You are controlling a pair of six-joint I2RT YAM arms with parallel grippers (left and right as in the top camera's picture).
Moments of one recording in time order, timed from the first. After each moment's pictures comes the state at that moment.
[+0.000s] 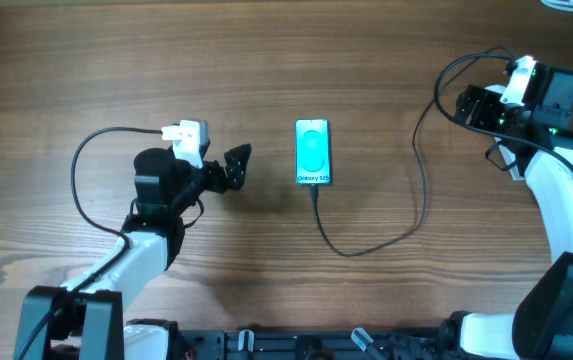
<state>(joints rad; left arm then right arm) -0.10 1.42 0.41 0.57 0.42 -0.26 -0.24 1.56 1.06 -0.35 -0.14 0.09</state>
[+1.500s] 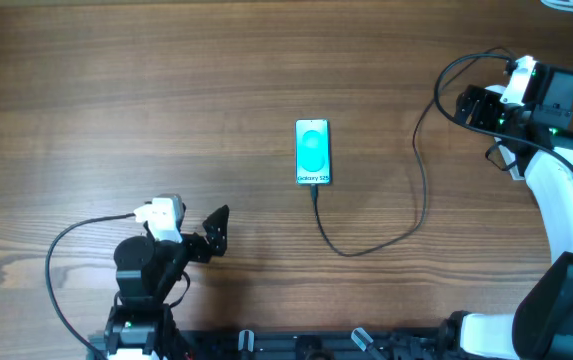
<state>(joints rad) 0.00 0.47 0.01 0.02 0.35 -0.31 -0.24 1.56 1.06 -0.35 -0.14 0.09</state>
